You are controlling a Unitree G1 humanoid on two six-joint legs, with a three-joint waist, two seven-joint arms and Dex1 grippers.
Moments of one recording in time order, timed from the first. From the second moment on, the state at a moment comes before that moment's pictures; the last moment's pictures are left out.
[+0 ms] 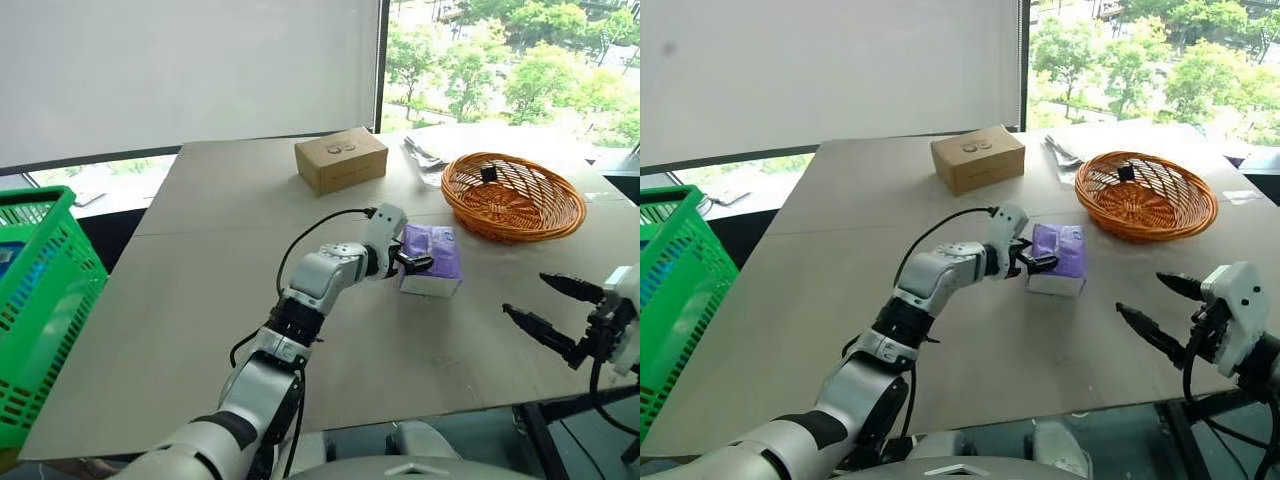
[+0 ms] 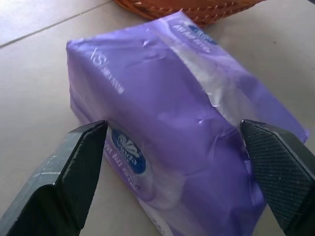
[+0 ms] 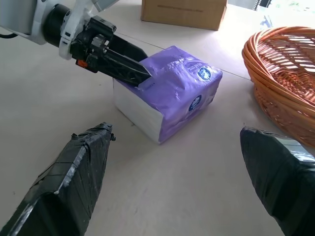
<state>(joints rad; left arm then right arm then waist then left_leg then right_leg) -0.72 -0.02 -0.26 0.38 -0.24 0.77 -0.45 0.43 -0.72 -0.59 -0.71 0.67 0.62 0.75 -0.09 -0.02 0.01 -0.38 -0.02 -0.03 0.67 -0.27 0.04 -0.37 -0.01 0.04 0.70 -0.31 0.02</state>
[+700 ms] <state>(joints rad) -0.79 0.01 -0.12 0.49 -0.14 0.64 -0.30 0.22 -0.74 -0.48 -0.71 0.70 0.62 0.72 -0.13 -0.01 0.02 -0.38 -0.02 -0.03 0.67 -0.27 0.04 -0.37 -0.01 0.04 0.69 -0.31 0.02</state>
